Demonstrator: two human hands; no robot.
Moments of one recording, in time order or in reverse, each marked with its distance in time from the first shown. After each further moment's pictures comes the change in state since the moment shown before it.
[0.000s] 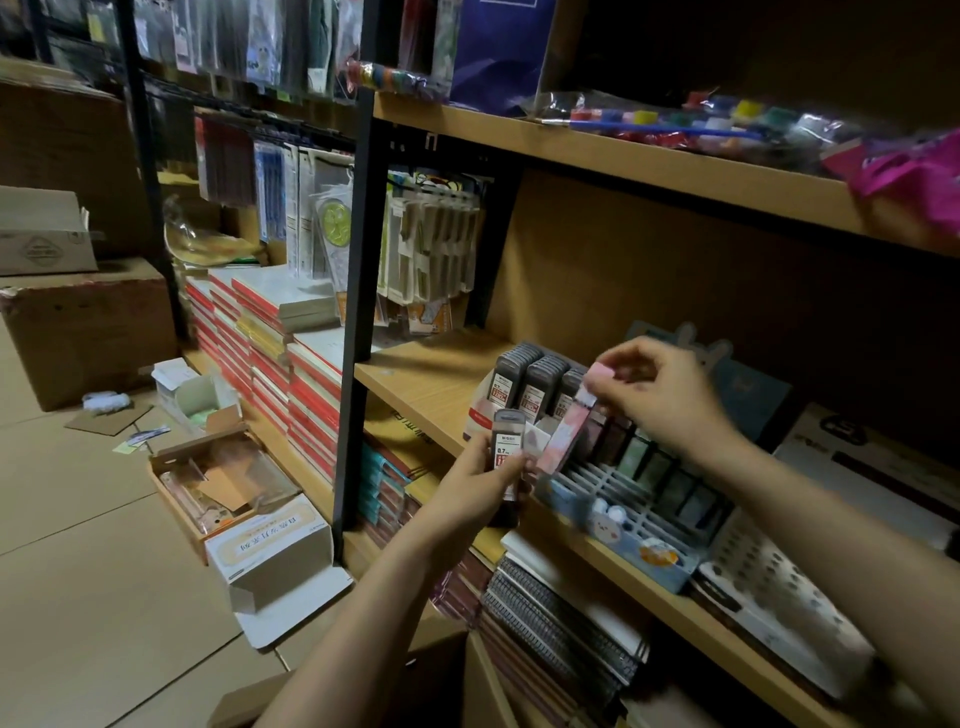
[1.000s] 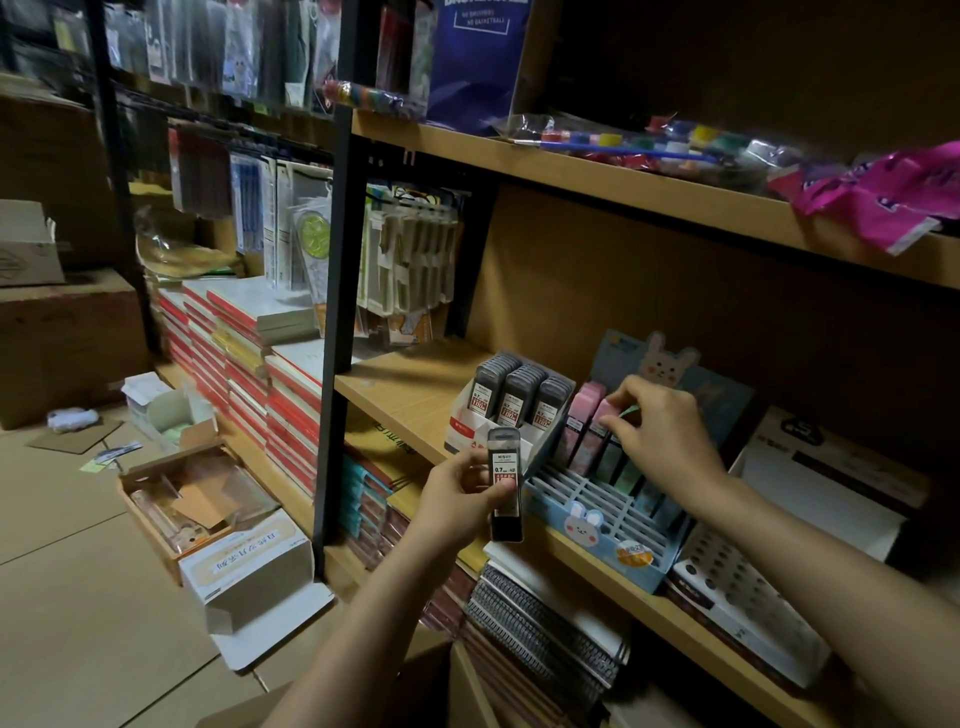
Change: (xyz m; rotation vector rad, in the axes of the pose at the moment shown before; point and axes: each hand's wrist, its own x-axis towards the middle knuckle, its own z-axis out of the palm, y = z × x) left_hand 0.008 -0.016 0.001 0.118 0.159 0.072; right_hand -0.016 0.033 -0.012 -0.536 0.111 -0.184
